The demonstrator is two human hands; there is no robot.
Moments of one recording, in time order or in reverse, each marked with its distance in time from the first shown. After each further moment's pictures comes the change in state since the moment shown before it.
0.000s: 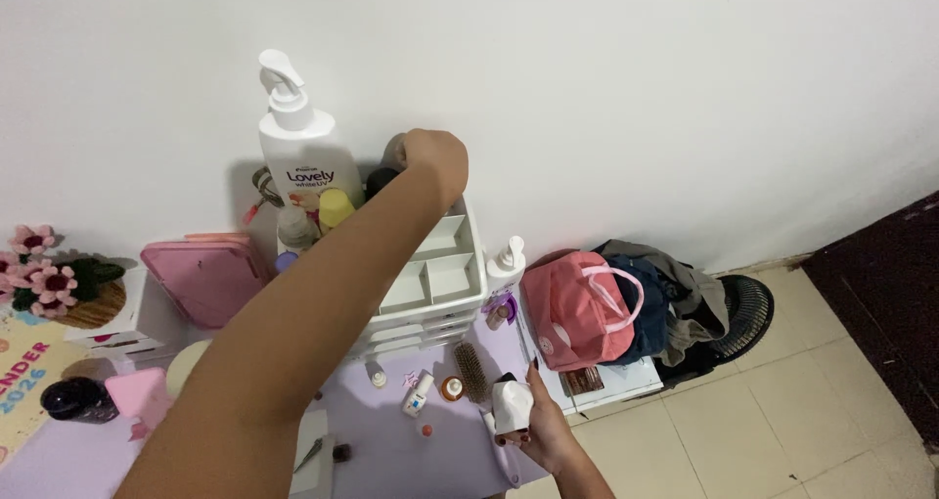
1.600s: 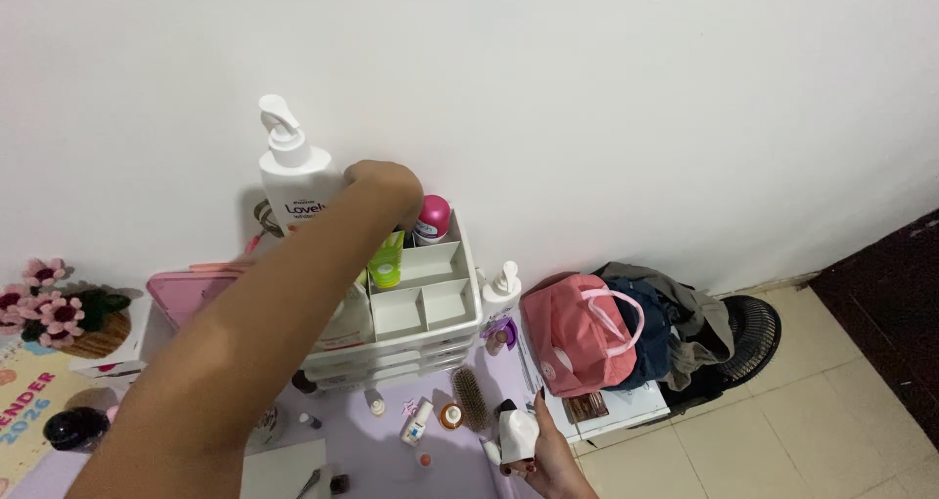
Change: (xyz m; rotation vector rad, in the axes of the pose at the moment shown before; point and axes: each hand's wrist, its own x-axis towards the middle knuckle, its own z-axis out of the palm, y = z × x) left_hand -0.035 -0.045 -0.026 0.010 -0.310 -0.124; right_hand 0.011 0.008 -0.020 0.071 0.031 -0.013
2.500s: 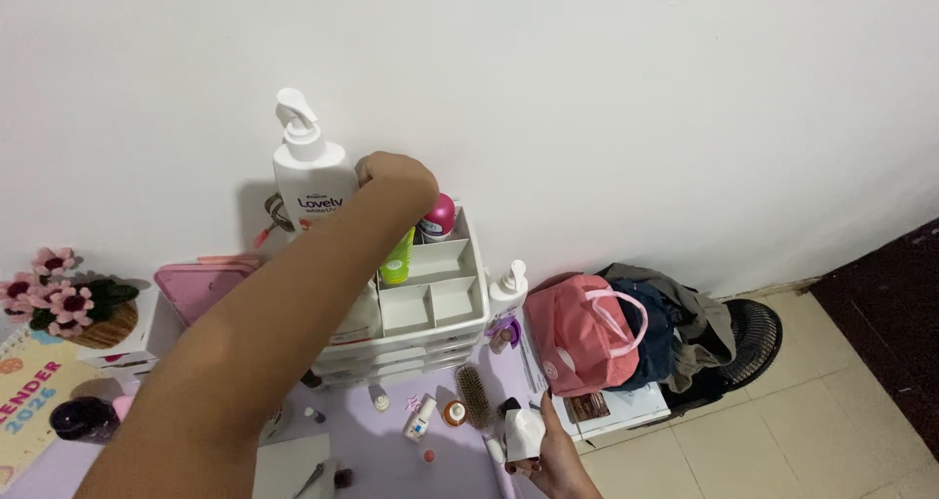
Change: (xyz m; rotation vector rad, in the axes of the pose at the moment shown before) left_hand 0.045 0.010 0.006 -0.055 0.016 -0.079; right_hand -0.010 -0.005 0.003 -0.004 -0.033 0.010
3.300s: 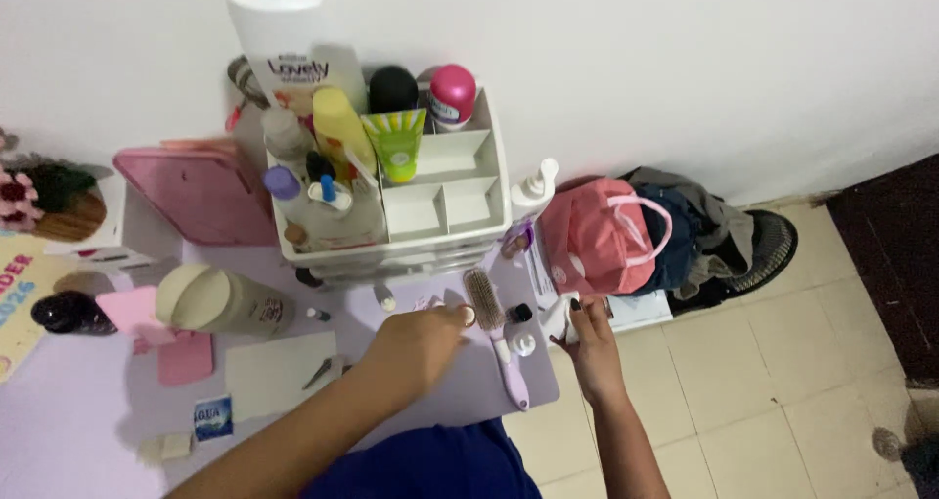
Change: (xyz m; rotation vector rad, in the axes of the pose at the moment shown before) left_hand -0.184 0.018 0.271 -0.496 0.420 0.811; right_hand -0.004 -0.021 -0.028 -0.335 0.297 -0.549
